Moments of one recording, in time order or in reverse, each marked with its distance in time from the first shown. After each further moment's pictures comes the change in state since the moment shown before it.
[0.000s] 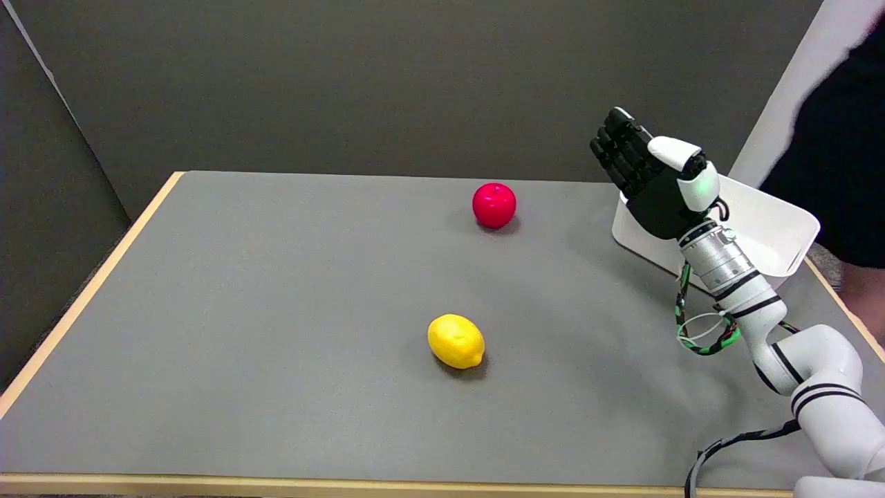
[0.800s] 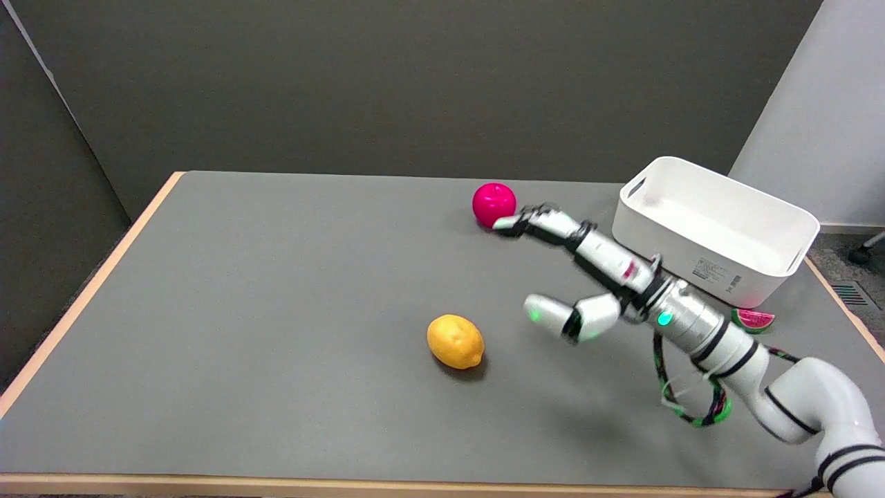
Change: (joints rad) arm -0.307 -0.007 -0.208 0.405 -0.004 0.021 -1.004
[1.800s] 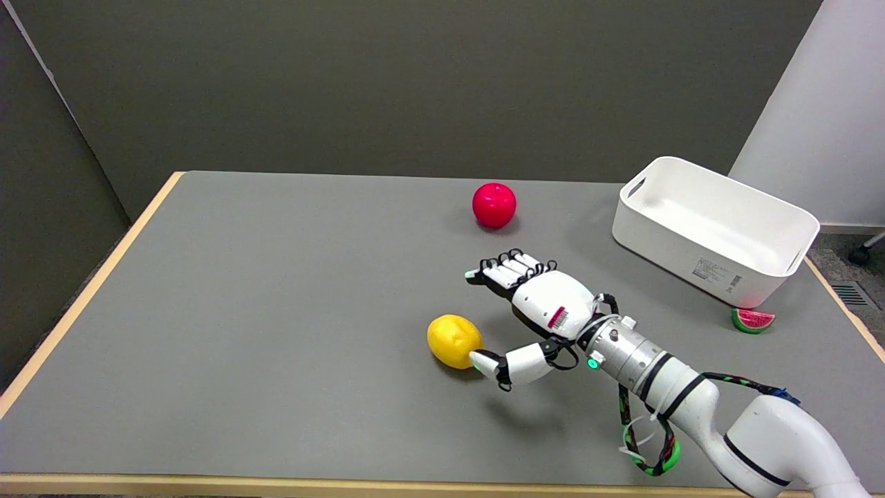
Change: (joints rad) arm -0.193 -0.022 -0.281 0.434 0.001 0.727 -0.539
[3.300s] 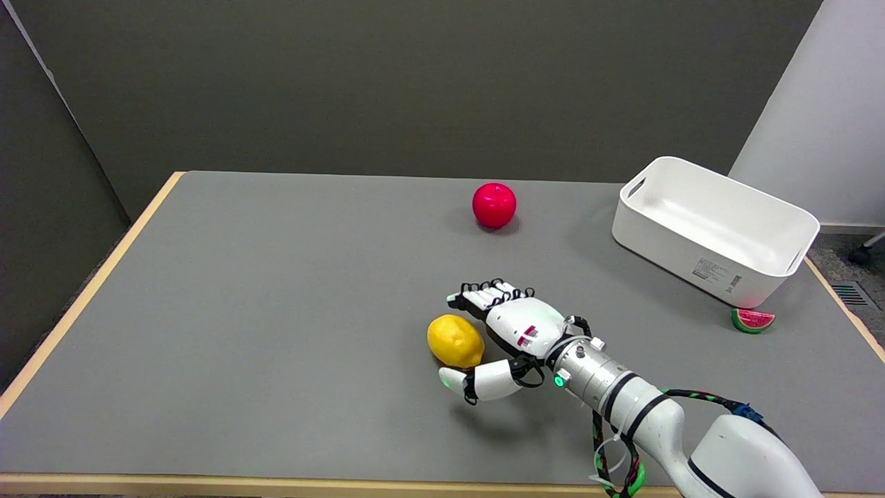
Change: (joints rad) arm 0.004 -0.049 -0.166 0.095 0.002 0.300 0.046
